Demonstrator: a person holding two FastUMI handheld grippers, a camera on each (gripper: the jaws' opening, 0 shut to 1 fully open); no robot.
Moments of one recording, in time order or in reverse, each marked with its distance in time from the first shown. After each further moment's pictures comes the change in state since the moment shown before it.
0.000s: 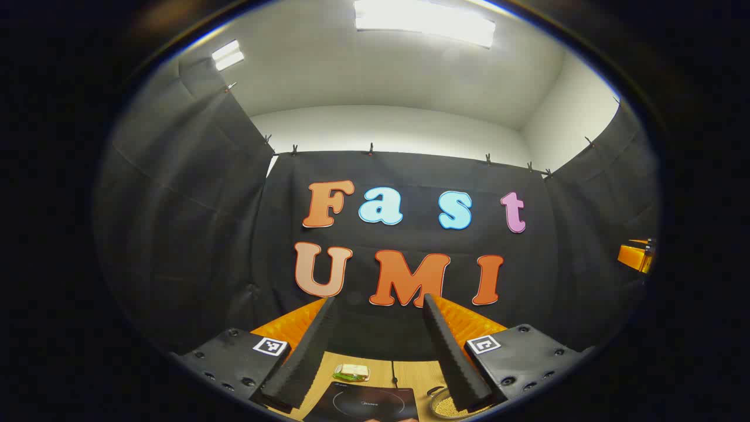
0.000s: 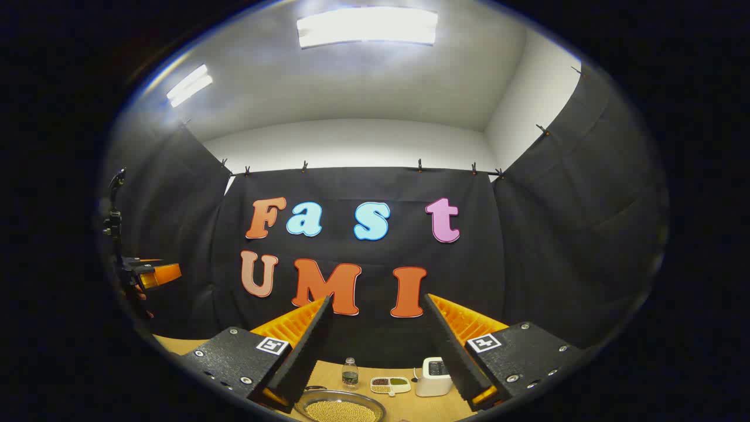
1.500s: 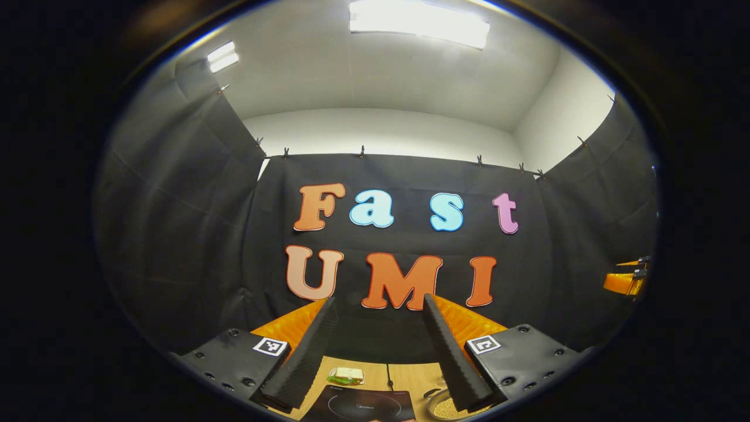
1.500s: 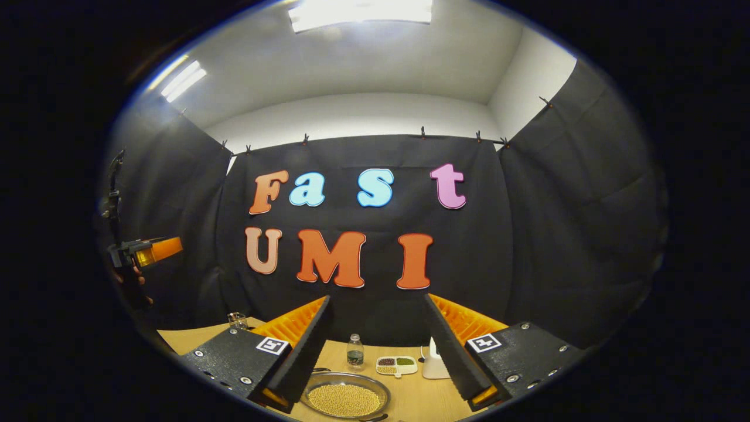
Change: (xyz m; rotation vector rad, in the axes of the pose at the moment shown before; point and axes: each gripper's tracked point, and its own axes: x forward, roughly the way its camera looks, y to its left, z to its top) left arm 0.010 -0.019 -0.006 0.004 -0.005 -0.046; right arm 0.004 -0.008 -0.073 0.025 0.171 0.037
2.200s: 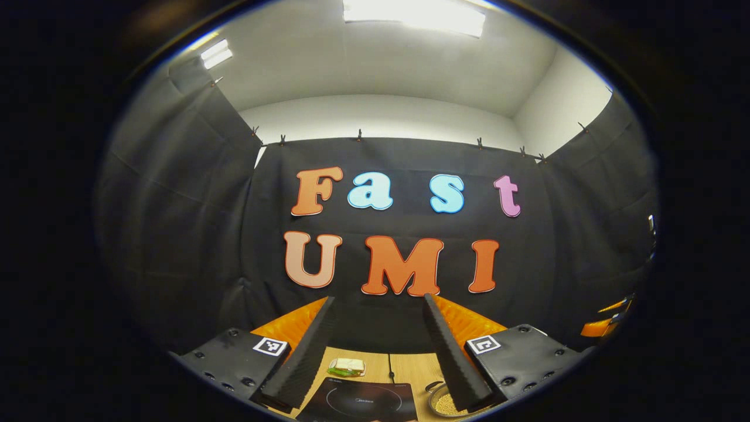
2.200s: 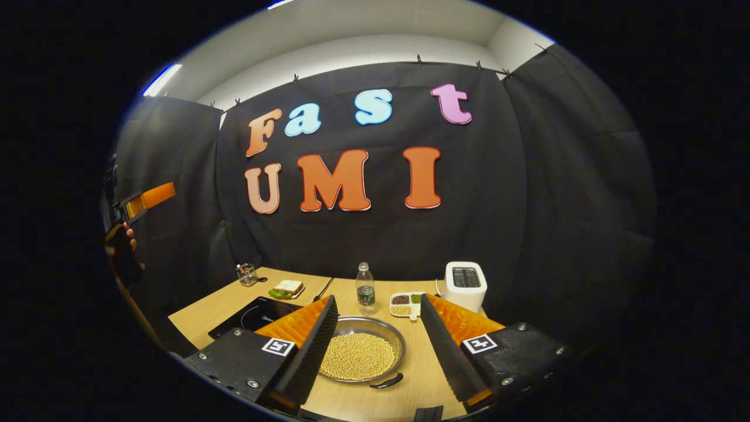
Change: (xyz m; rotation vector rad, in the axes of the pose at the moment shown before) left arm 0.016 -0.009 -0.034 0.016 0.074 0.006; right arm 0.003 0.007 -0.154 0.089 0.382 0.068
